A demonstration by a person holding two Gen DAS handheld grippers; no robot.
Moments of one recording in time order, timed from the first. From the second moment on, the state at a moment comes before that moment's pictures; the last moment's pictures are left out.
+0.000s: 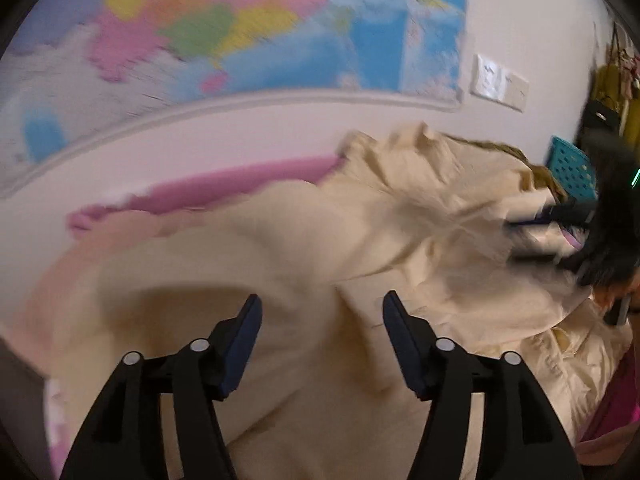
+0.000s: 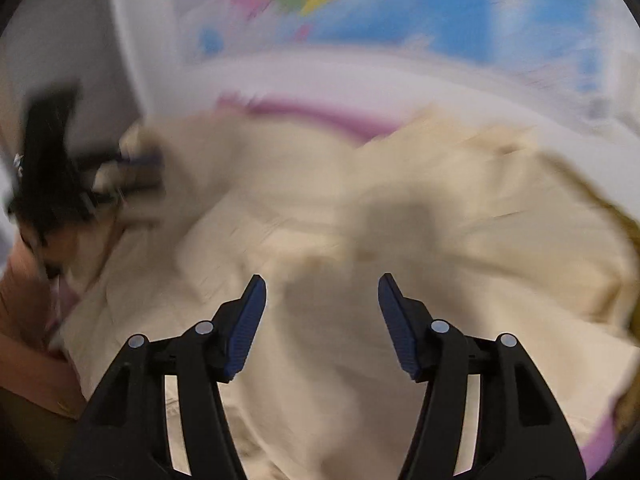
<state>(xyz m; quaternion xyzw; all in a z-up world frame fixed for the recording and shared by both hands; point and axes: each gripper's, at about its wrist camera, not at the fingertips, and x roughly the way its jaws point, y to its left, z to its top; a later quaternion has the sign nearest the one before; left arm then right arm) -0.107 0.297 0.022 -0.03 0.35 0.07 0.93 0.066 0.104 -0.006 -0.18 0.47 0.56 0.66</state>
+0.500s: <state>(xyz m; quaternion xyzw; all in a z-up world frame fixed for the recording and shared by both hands) -0.212 0.381 -0.006 -0.05 0.41 0.17 0.89 0.029 0.120 0.004 -0.12 0.47 0.61 0.63</state>
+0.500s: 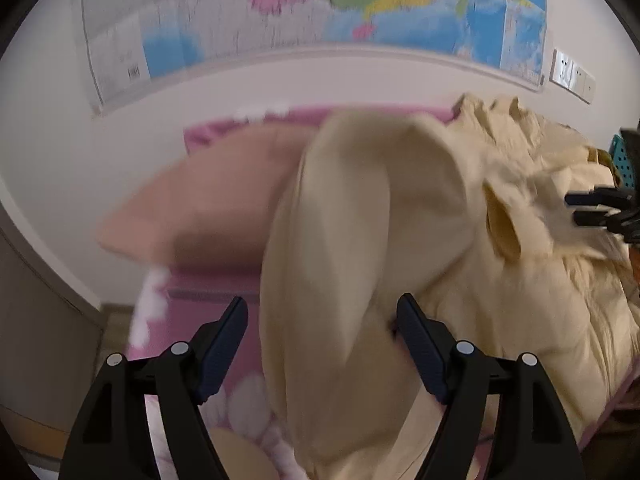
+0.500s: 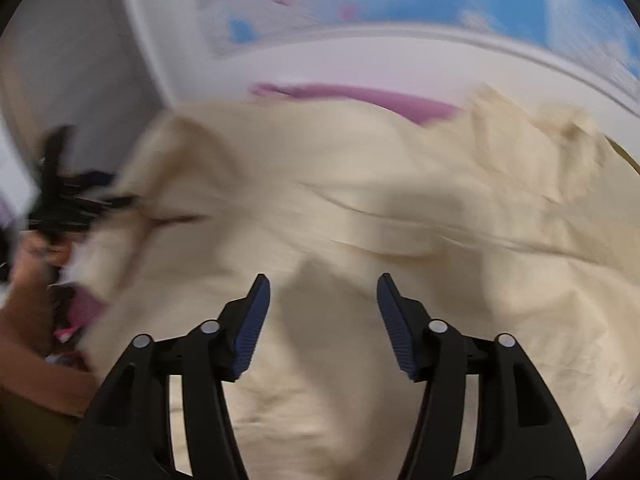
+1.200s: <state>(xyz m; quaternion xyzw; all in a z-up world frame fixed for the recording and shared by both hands) -0.191 0.359 0.052 -0.13 0.36 0.03 0.92 -0.133 0.215 0.014 -0.04 0.47 0.78 0.42</state>
